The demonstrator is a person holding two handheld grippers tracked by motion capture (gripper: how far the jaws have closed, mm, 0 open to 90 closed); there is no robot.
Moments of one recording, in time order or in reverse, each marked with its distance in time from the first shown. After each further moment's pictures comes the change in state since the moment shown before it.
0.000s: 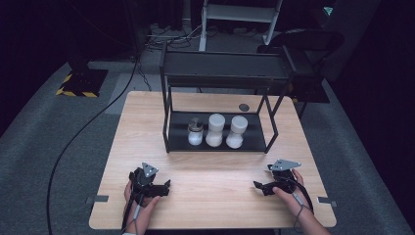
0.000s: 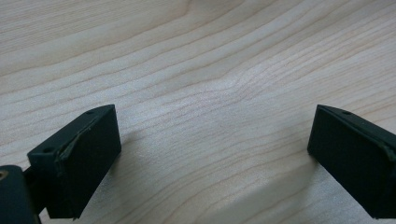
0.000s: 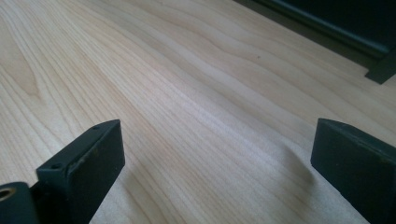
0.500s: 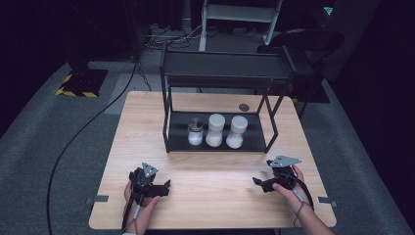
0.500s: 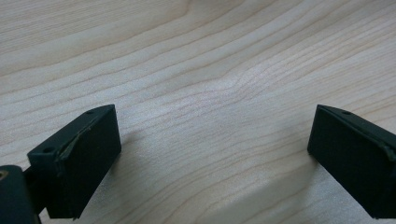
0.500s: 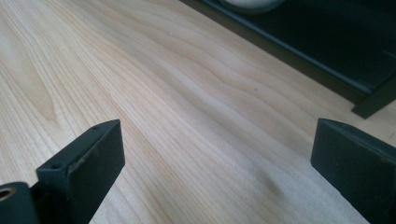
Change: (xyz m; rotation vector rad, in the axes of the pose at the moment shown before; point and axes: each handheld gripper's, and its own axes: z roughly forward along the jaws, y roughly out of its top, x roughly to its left) left arm 0.000 0.000 0.000 0.000 0.000 -0.001; right arm -0.001 0.012 -0.007 -0.031 0.007 -0.026
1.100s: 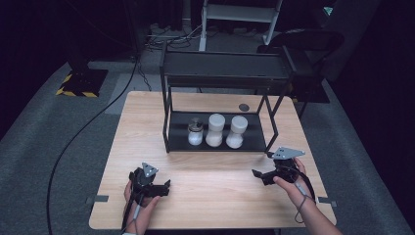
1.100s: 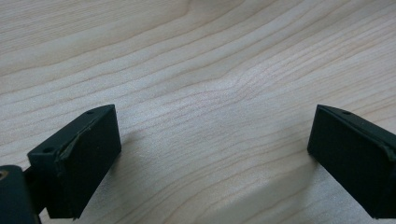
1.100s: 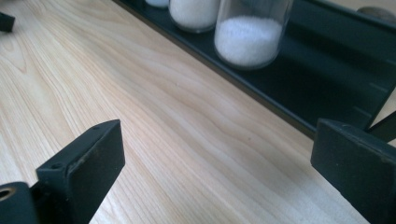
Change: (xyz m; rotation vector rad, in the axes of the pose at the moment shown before) left arm 0.000 0.000 0.000 0.001 0.000 0.002; right arm 0.000 0.027 -0.016 -0.056 0.008 -0.015
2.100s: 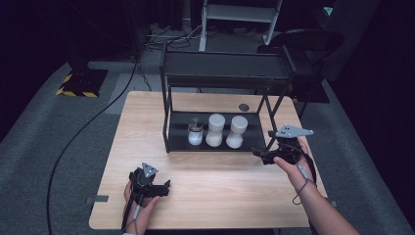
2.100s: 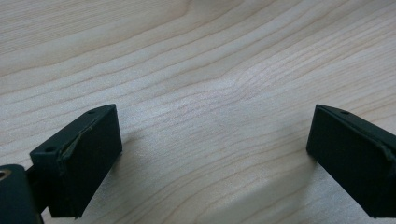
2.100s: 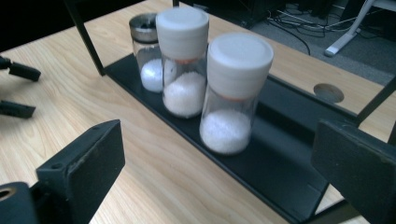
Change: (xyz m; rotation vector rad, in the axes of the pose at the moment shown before) left arm 0.000 -0.001 0.000 -0.003 -0.002 -0.002; right arm 0.003 0.060 -0.030 -0.114 -0.046 0.017
